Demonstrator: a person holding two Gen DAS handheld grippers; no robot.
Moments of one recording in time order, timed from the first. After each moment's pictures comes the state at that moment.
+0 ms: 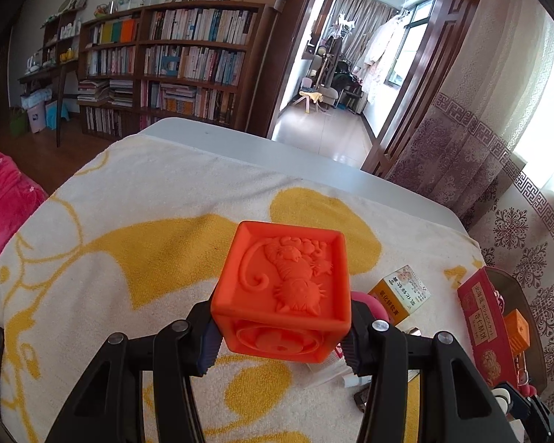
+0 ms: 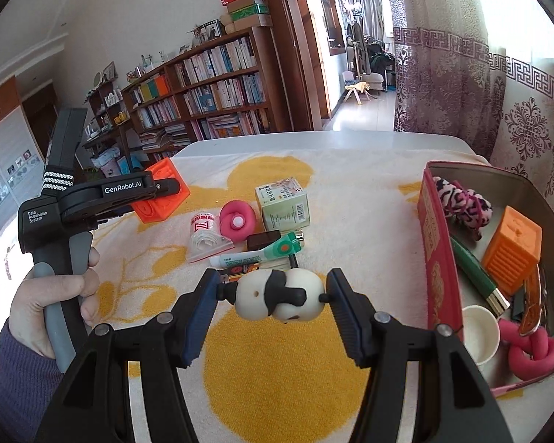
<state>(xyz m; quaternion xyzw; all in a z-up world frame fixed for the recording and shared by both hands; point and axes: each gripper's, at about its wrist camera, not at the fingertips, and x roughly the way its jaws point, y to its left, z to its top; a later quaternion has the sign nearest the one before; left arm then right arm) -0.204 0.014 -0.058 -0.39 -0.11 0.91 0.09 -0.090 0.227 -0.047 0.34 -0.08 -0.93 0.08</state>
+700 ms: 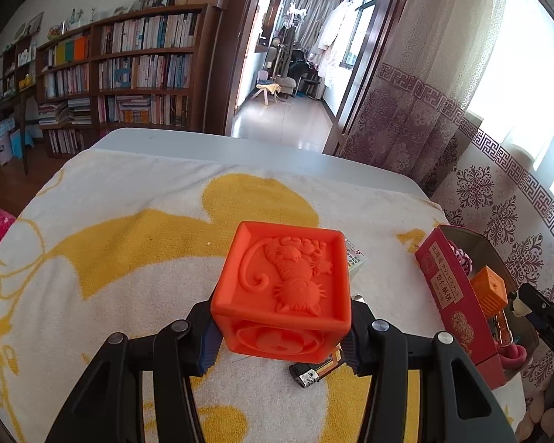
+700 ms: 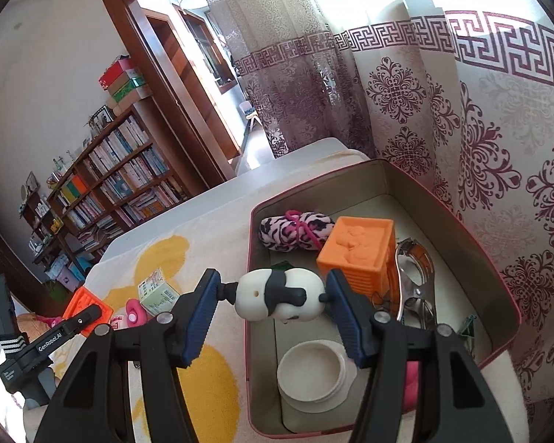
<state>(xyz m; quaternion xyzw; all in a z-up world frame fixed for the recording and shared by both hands) -0.178 0.071 -0.050 -0.39 -0.06 0.90 0.16 -0.075 0.361 -0.033 0.29 -0.24 -0.92 -0.09</state>
